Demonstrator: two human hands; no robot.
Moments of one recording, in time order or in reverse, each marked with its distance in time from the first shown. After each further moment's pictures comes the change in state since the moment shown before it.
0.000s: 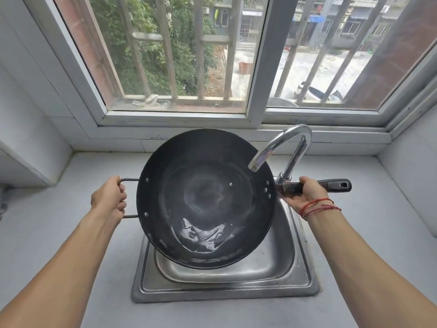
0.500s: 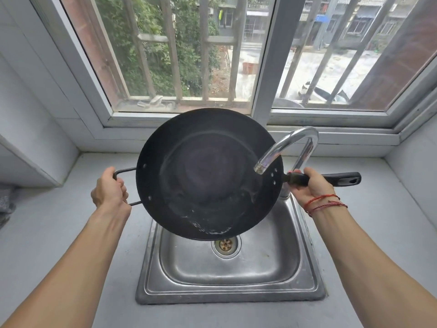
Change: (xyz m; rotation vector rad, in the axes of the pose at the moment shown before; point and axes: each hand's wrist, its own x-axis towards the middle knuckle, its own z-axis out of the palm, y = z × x) left_hand -0.011 0.014 0.011 -0.359 0.159 0.089; right_hand 0.002 -0.009 0.016 0.205 -0.059 -0.092
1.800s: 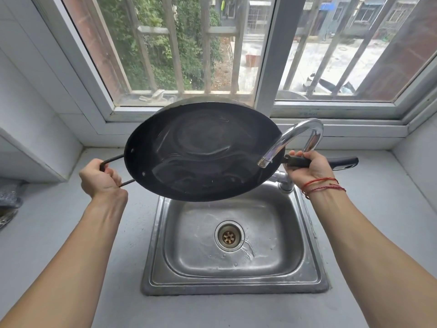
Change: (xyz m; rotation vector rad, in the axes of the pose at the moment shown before) left_hand -0.004 0.016 -0.001 -0.238 -0.046 0.179; right_hand 0.002 -0.005 0.028 0.286 -0.131 0.082
